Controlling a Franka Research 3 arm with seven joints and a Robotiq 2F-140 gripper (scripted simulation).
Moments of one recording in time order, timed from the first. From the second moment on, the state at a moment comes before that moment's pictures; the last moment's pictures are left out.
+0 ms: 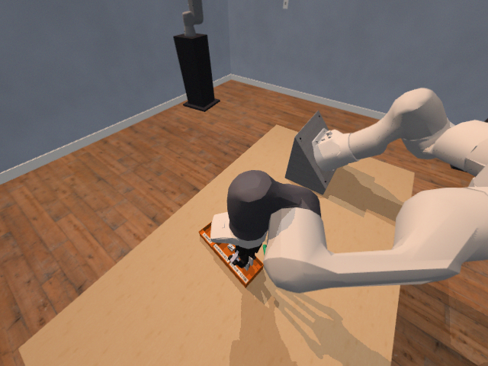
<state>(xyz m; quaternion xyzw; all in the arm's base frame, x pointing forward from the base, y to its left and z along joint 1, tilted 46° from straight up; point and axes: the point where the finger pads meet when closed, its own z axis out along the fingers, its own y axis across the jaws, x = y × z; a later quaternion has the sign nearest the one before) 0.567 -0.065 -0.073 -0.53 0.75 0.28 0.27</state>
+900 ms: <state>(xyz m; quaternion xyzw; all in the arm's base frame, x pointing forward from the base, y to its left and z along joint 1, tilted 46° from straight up) 0.568 -0.065 -0.073 -0.53 0.75 0.28 0.27</state>
